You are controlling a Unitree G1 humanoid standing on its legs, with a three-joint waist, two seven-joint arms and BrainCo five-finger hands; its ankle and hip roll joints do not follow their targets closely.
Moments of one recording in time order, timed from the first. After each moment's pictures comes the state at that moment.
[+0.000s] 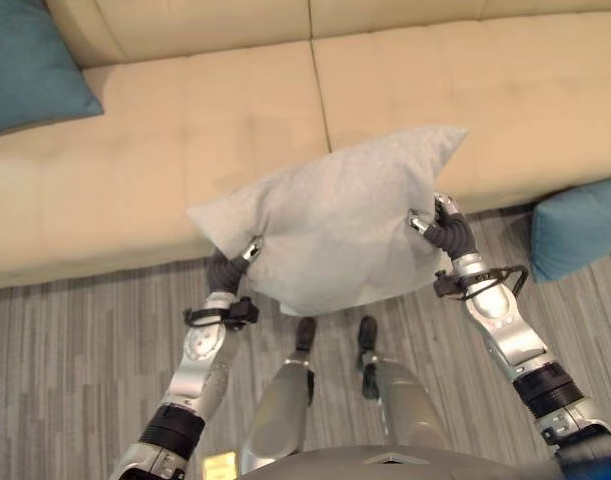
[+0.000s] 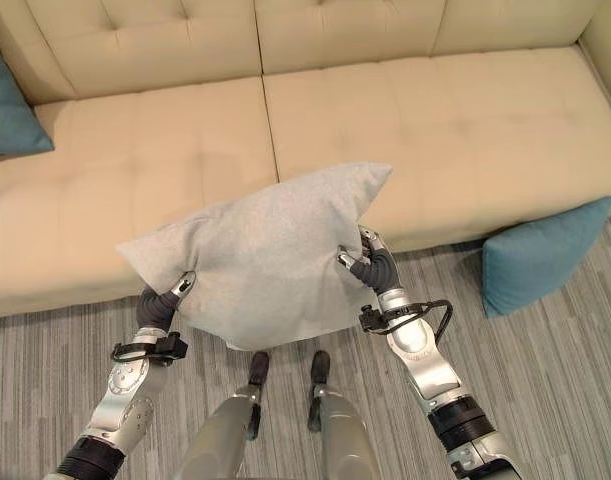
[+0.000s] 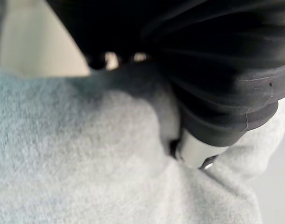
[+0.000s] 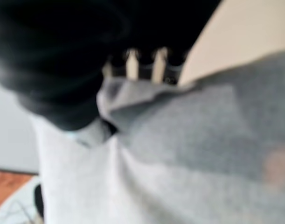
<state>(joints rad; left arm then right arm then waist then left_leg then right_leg) -0.03 0.38 -0.23 0.21 -0.61 -0.34 0.13 -0.22 -0.48 0.30 0.14 0.14 -0.27 -0.14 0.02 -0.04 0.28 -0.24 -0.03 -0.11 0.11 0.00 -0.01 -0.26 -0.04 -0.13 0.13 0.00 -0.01</state>
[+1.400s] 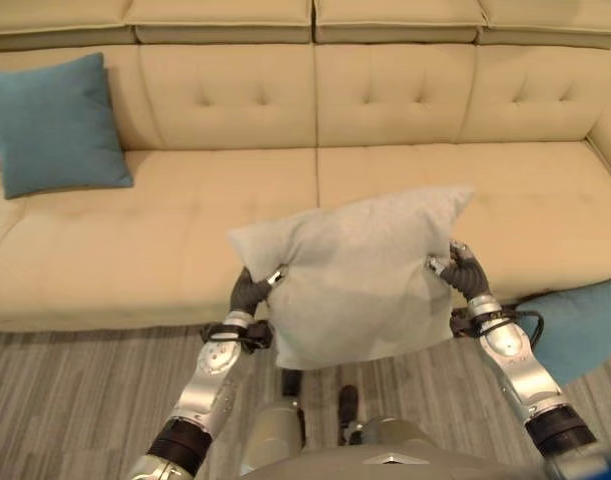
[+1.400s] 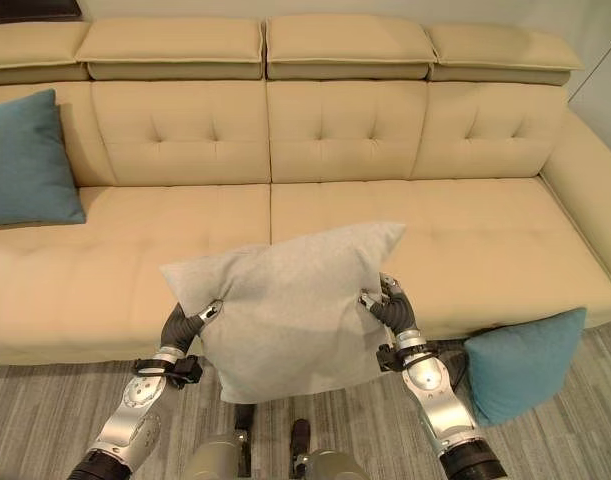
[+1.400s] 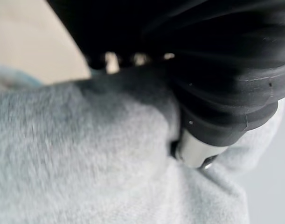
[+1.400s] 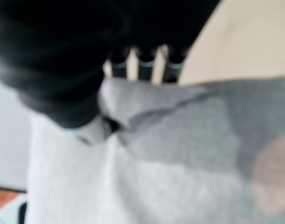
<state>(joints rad) 0.02 0.34 -0.28 0.25 -0.53 -0.25 0.09 -0.03 -0.43 0.25 0.18 0.17 -0.20 -0.14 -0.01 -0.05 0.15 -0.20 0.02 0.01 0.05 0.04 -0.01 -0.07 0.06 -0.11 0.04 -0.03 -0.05</state>
